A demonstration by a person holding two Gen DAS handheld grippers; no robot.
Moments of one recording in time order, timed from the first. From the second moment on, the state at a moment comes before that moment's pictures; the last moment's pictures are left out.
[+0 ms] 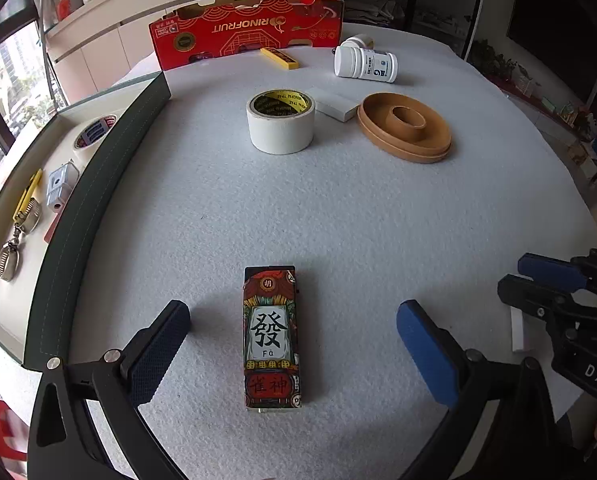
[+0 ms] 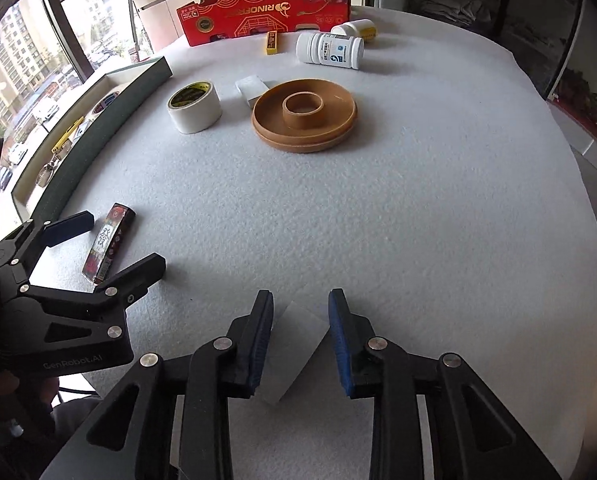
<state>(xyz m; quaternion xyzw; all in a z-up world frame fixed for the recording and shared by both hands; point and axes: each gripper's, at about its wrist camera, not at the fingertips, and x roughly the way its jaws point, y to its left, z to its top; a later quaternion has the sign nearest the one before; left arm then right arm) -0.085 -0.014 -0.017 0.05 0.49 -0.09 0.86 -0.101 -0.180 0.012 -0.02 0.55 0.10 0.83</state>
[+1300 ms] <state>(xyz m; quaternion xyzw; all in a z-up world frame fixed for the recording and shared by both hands) -0.094 -0.013 0.046 0.01 0.47 -0.17 0.87 -0.100 -0.162 0.046 0.05 0.51 0.11 0.85</state>
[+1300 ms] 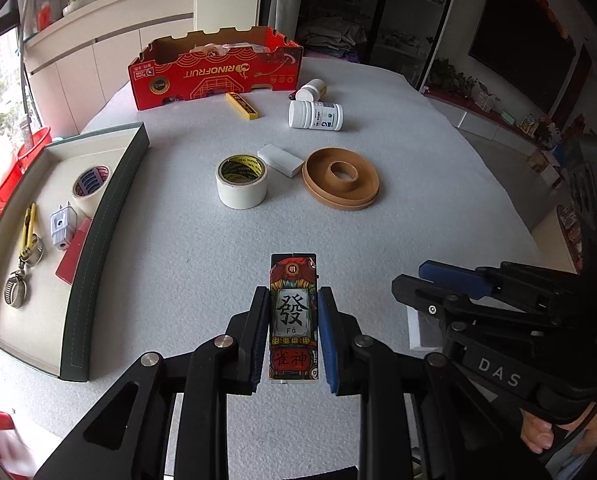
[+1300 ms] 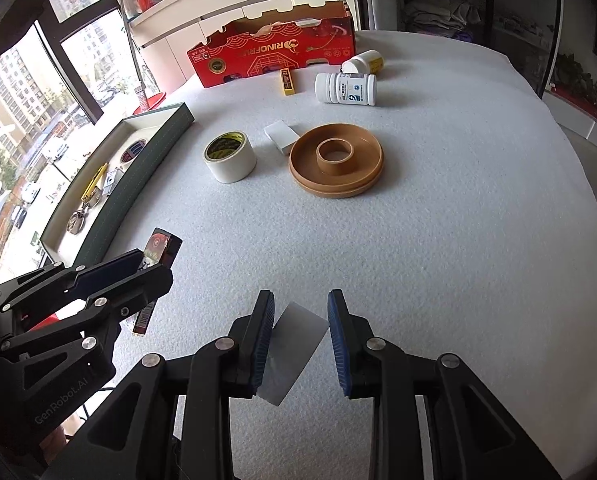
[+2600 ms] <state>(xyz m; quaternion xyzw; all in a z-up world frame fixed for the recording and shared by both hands) -0.109 0.008 0.064 -0.01 0.45 -0.15 0.88 -0.101 -0.126 0.048 0.05 0.52 0.16 0.84</state>
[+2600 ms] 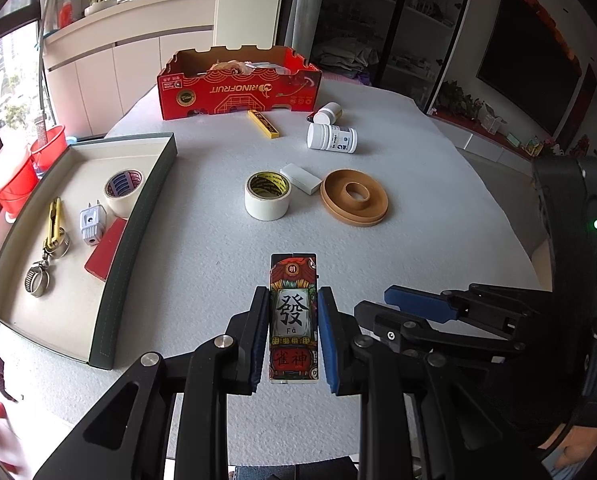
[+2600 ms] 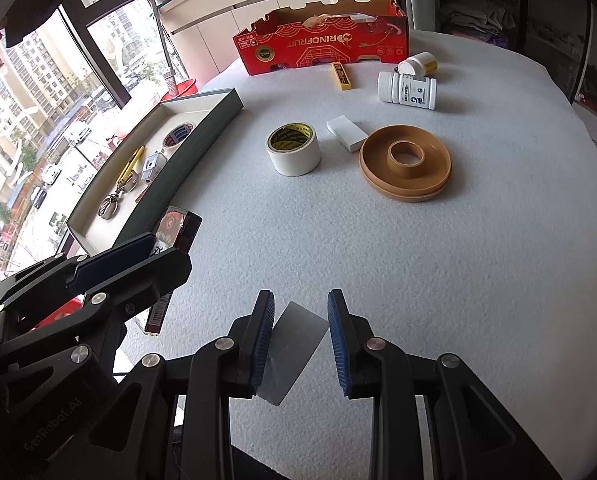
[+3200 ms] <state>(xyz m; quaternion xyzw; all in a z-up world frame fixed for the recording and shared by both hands) -0.107 0.011 0.057 -0.02 0.45 -0.15 0.88 -0.097 -0.126 0.039 0.06 0.53 0.15 0.83</state>
